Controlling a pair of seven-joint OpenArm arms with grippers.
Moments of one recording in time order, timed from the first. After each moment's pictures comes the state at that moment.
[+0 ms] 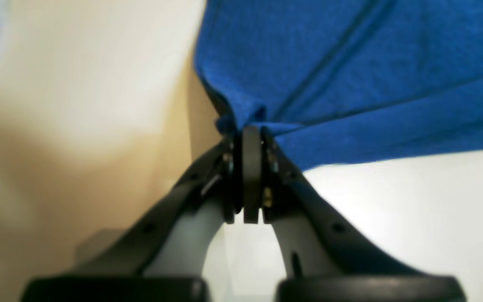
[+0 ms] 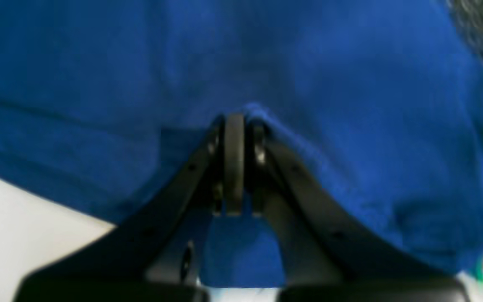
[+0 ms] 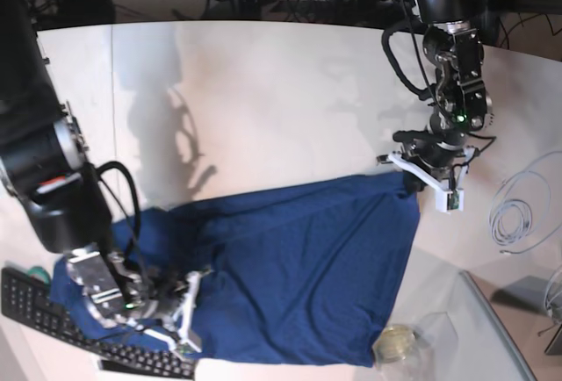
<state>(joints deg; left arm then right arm) 1.1 -5.0 -17.7 76.4 -7.1 -17.5 27.5 48.8 5.5 -29.4 20.3 9.1 25.0 -19.9</state>
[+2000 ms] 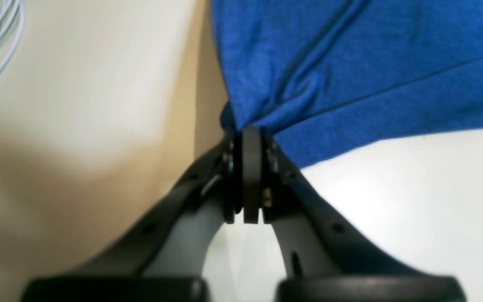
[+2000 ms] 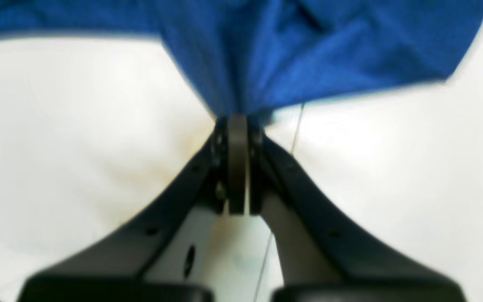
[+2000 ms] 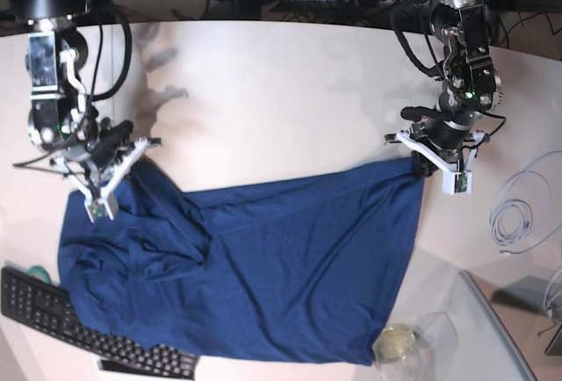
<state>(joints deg) 7.4 -6.8 -18.2 82.9 -7.2 -17.8 27.4 -3.6 10.7 1.2 86.9 10.8 11.3 -49.8</state>
